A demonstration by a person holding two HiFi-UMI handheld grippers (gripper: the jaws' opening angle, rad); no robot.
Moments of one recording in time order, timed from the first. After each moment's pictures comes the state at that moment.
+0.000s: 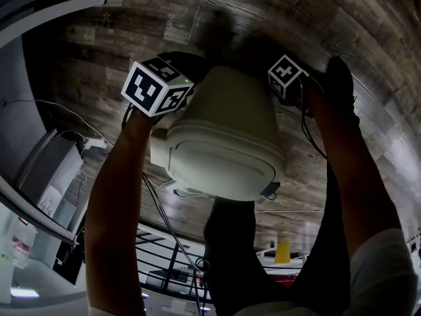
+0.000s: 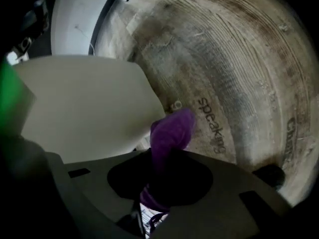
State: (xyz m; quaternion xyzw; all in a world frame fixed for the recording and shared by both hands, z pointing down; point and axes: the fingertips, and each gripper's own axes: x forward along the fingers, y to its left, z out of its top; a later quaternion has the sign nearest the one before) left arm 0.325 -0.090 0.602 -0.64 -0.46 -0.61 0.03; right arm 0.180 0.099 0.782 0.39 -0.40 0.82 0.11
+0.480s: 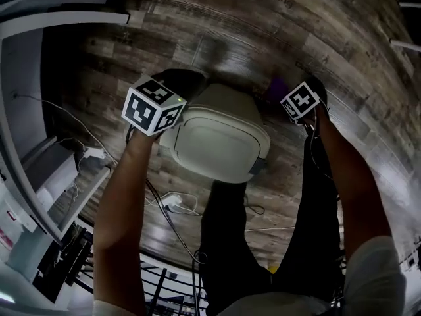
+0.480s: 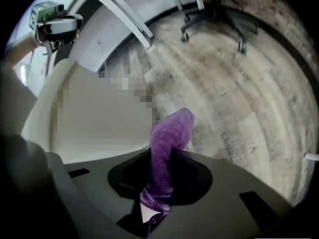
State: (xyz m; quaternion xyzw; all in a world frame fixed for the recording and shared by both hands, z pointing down) left arm 0.333 -0.085 0.453 -0.74 -0.43 -0.52 0.02; right arm 0.249 0.142 0.639 0.58 -0.40 0.69 0.14
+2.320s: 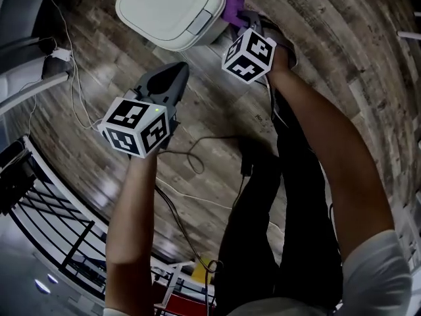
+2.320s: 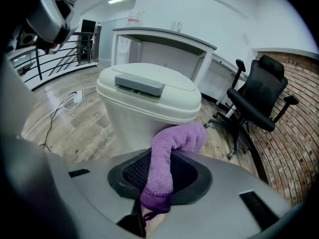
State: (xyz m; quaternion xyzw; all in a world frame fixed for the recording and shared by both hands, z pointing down) left arm 0.001 0.074 0.404 -0.90 -0.12 -0.40 -0.10; right arm 0.130 0.104 0.528 0.72 -0.53 0.24 0.39
